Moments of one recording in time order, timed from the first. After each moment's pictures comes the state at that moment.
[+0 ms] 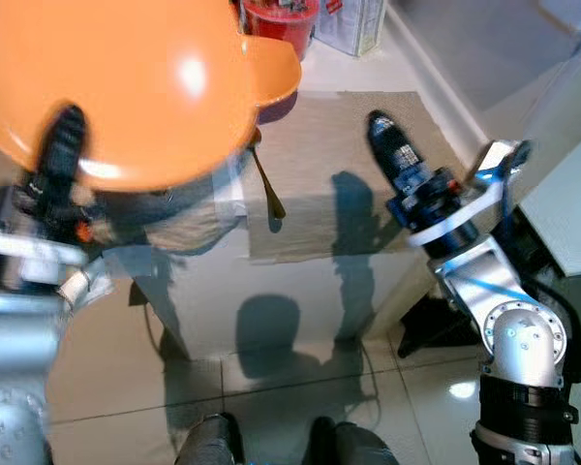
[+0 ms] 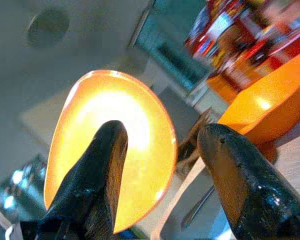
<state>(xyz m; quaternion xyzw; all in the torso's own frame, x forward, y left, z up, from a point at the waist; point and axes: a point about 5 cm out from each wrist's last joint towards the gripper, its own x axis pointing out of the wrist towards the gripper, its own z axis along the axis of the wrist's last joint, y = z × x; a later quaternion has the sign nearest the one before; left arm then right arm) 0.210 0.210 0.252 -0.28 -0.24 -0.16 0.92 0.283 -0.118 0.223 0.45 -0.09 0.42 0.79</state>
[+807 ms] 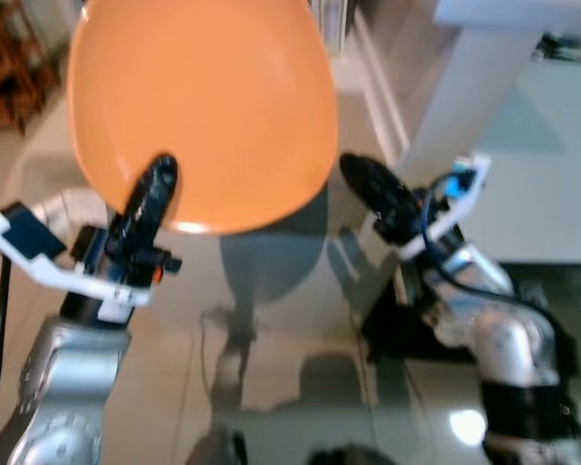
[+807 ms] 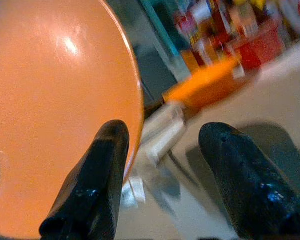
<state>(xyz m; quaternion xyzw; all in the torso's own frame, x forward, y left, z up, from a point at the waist) 0.206 0.173 0.216 -0.30 -0.19 -0.23 0.91 0.295 -0.113 0.188 0.30 -0.05 0.37 0.88</state>
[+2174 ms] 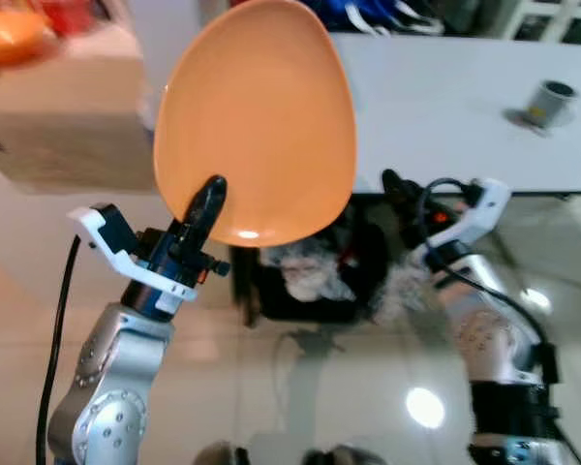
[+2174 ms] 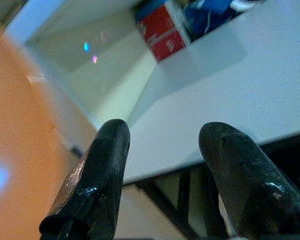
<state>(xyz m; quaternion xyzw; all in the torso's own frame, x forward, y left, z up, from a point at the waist) 0.232 0.154 0.188 -0.27 -0.15 -0.24 0.92 0.312 -0.144 0.151 0.30 -0.02 0.18 0.94</state>
